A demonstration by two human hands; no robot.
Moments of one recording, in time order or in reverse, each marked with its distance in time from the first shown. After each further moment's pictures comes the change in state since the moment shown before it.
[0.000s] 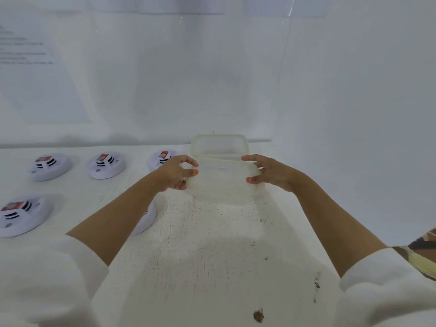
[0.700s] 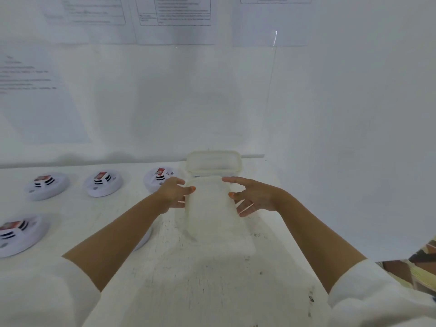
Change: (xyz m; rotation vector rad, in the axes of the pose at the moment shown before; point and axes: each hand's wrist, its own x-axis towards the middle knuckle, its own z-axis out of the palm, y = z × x) left_hand -0.010 -0.001 0.016 -0.168 0.086 -0.075; right_hand -0.008 -0.013 0.022 0.126 -0.179 0.107
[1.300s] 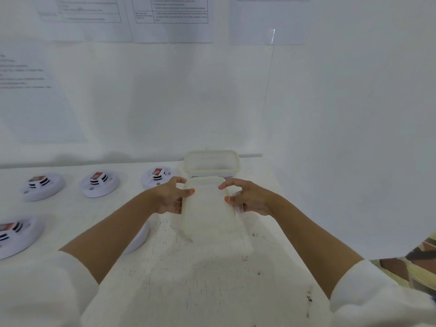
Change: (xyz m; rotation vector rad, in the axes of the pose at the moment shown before) left_hand 0.006 0.001 -0.004 -0.025 -0.176 -0.126; right_hand 0.008 0.013 0.007 0.136 0.062 -0.116
